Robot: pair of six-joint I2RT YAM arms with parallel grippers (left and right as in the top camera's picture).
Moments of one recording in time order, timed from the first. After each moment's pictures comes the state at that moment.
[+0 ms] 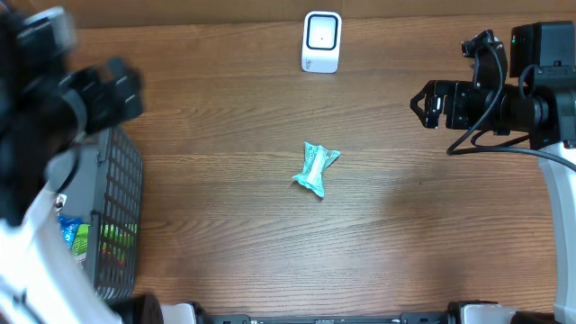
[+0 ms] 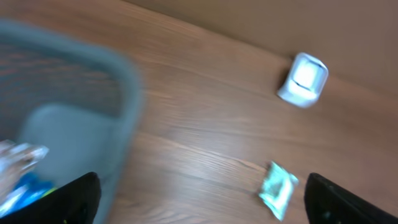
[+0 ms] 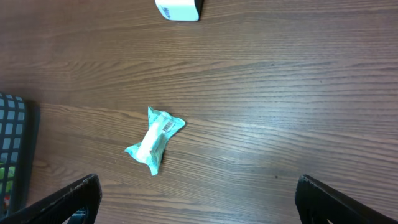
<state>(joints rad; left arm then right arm) 0.24 1.55 2.44 -1.68 0.12 -0.20 0.02 1.48 1.71 -1.25 -0.35 0.07</state>
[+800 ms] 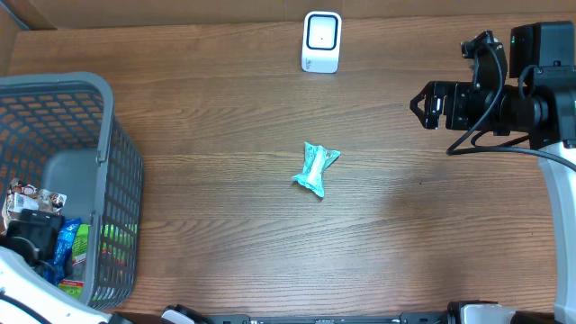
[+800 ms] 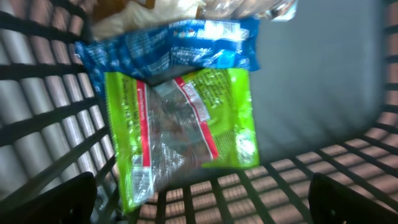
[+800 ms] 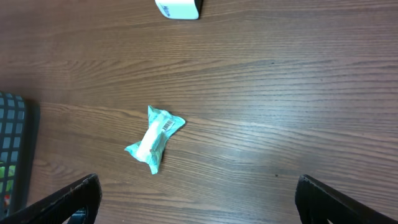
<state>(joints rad) 1.08 1.32 1.24 -1.23 0.06 -0.36 0.02 1.48 1.71 -1.26 -0.35 0.07</state>
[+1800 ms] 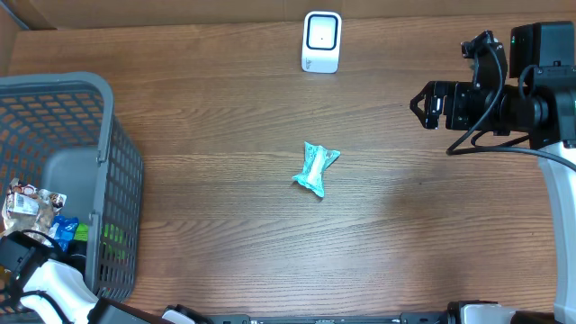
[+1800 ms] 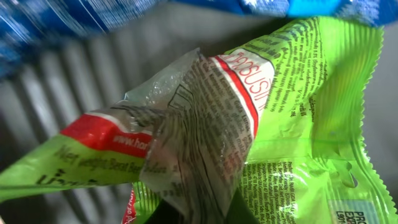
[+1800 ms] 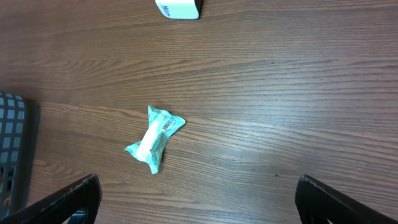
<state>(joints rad) 1.08 1.30 0.72 -0.74 0.11 -0.37 0.02 1.48 1.71 -1.26 -0.35 0.07</state>
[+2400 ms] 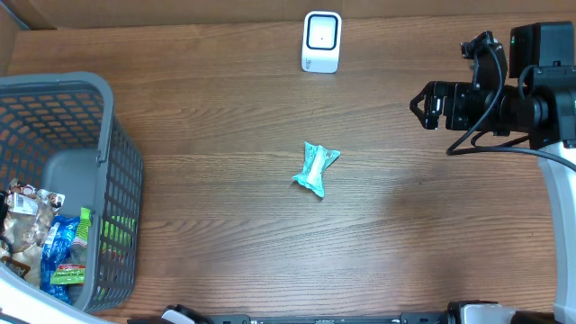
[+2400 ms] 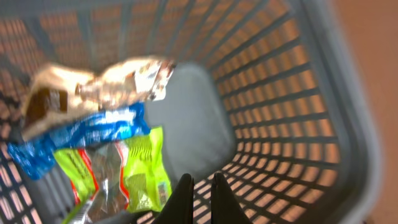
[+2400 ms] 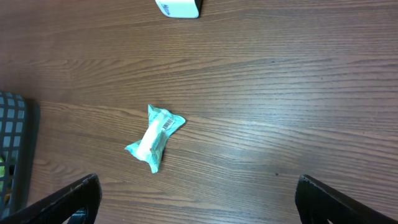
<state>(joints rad) 1.07 1.31 1.66 -1.26 0.30 -0.35 0.02 1.48 1.71 -1.26 -0.35 0.07</state>
